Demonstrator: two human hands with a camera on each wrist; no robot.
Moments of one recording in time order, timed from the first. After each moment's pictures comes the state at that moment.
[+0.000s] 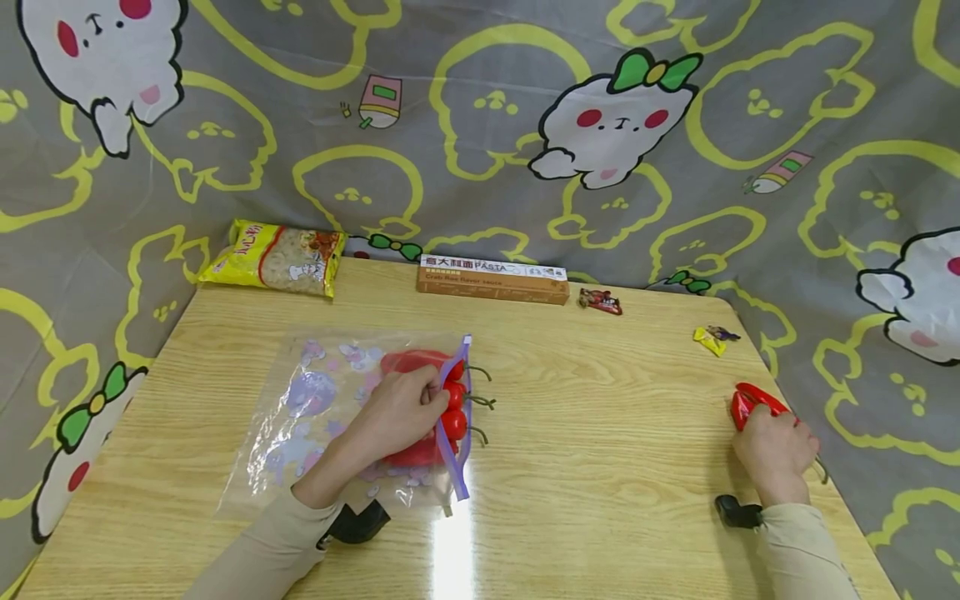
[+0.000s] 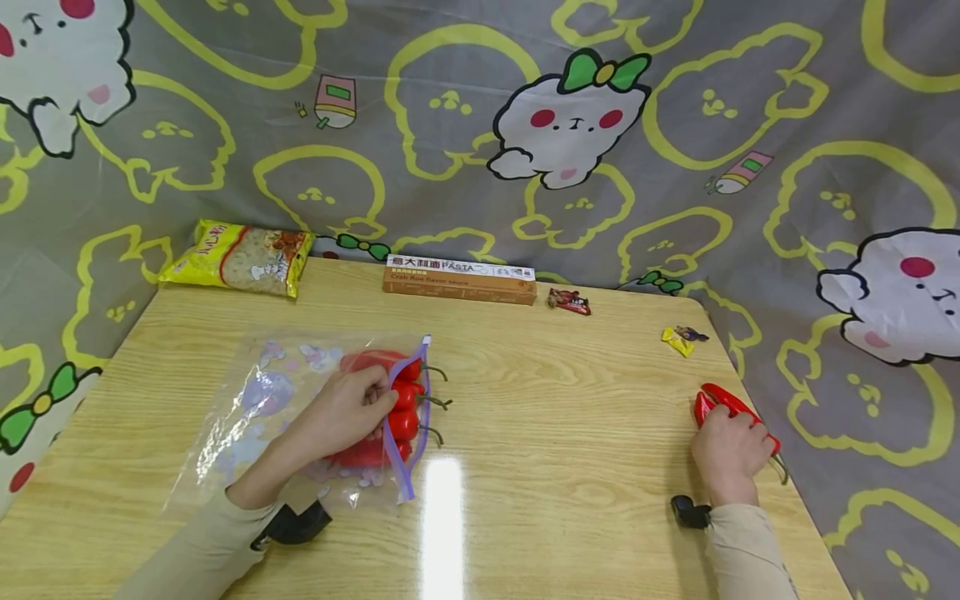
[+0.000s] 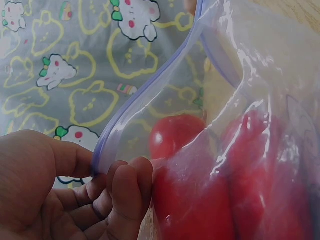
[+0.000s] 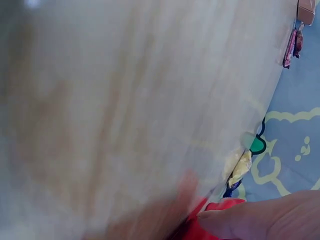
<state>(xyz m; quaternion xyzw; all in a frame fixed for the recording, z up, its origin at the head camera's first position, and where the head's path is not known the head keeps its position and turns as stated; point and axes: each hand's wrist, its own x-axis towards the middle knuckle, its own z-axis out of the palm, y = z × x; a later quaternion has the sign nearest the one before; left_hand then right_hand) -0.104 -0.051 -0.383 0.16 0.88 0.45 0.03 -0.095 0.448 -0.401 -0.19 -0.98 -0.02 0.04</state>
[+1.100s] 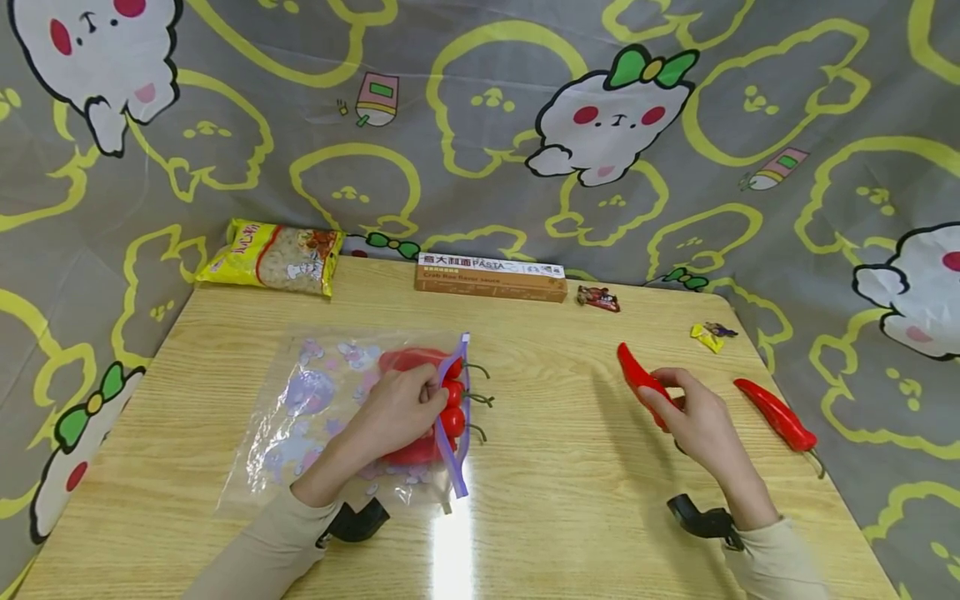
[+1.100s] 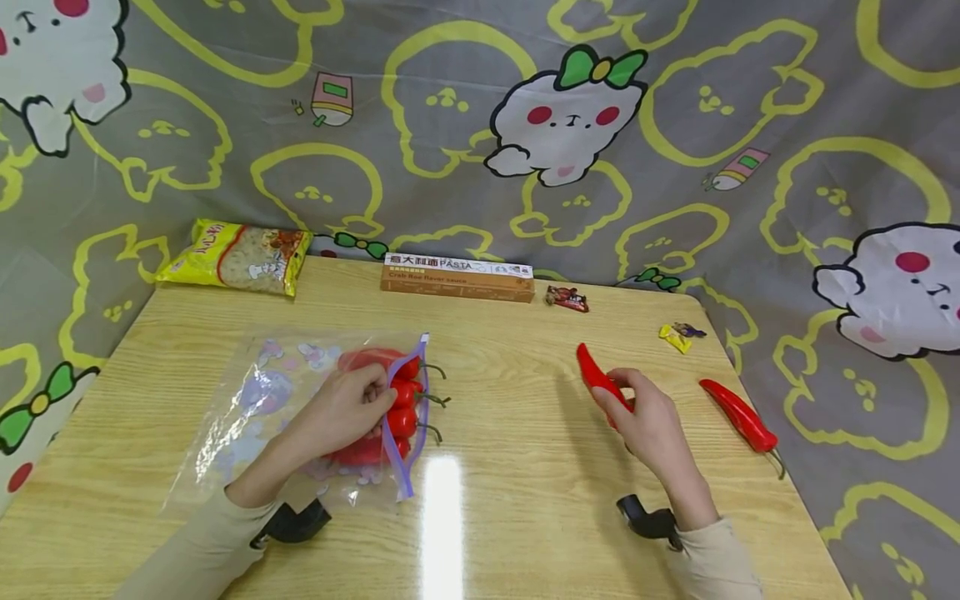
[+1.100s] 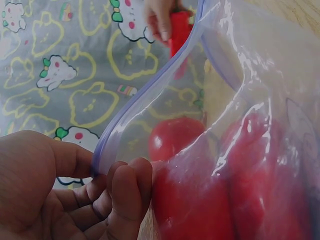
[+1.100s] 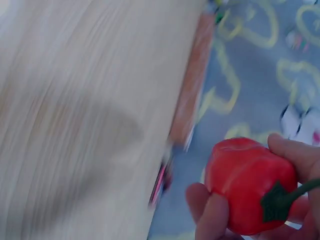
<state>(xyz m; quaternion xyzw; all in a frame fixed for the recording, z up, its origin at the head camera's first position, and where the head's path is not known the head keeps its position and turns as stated) -0.103 -0.051 -0.382 0.16 0.88 0.45 0.03 -0.092 0.334 -0.358 0.02 -0.97 0.23 0.03</state>
